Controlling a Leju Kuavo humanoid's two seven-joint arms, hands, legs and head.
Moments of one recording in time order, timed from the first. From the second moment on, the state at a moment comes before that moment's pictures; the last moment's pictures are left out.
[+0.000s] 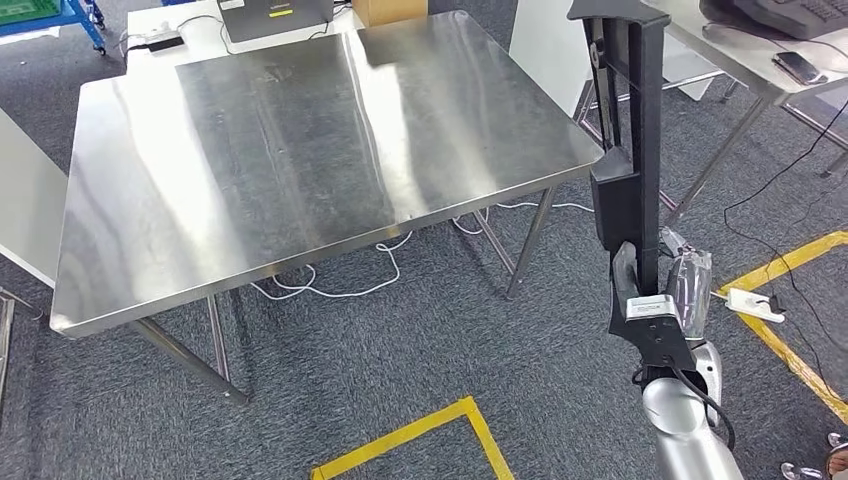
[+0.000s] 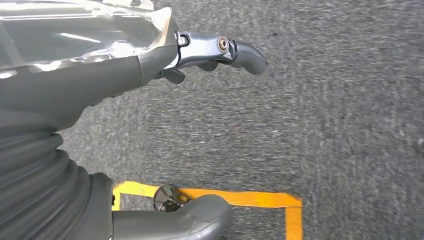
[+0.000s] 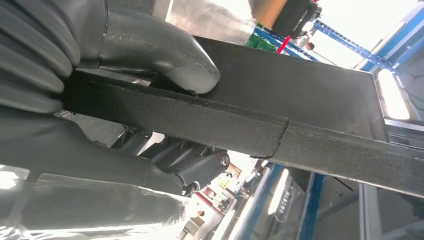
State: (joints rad) left arm -0.10 -0.14 1.05 -0.21 -0.57 0.17 -0.45; right arm -0.14 -0.23 0.08 -1.62 0.39 -0.41 -0.43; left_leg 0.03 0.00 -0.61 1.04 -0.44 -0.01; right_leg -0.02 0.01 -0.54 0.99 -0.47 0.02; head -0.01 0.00
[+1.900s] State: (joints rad) left arm -0.10 -0.14 1.06 -0.21 -0.56 0.18 -0.46; right arm -0.24 -0.22 0.08 -1.54 0.41 -0.42 -0.43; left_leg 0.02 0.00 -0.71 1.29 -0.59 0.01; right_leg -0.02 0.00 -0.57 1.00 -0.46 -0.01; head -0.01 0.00
